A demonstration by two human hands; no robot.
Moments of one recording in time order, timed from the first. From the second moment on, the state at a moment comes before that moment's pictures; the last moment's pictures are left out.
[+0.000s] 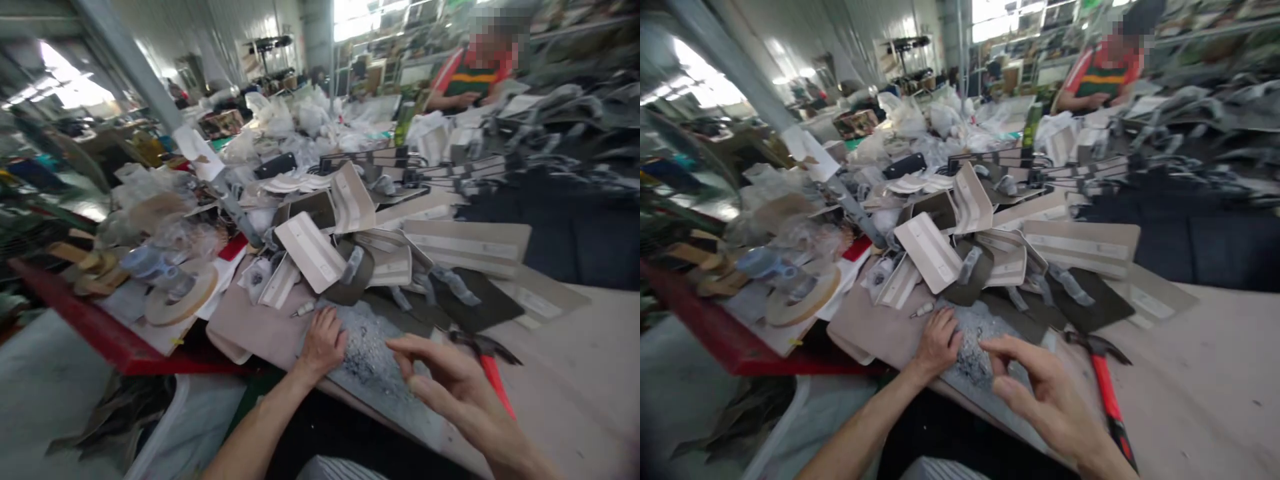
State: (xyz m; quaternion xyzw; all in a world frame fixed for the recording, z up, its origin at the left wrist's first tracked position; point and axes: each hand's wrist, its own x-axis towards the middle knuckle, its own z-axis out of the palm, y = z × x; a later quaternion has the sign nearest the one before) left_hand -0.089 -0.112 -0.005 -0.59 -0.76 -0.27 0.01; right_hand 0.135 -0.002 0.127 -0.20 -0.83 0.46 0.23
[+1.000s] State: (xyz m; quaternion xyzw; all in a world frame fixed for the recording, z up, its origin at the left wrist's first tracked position) left_hand -0.141 -0.116 0.027 -0.47 -0.80 -0.36 -0.07; right_hand 0.142 0.038 0.051 -0.52 -0.82 0.15 0.21
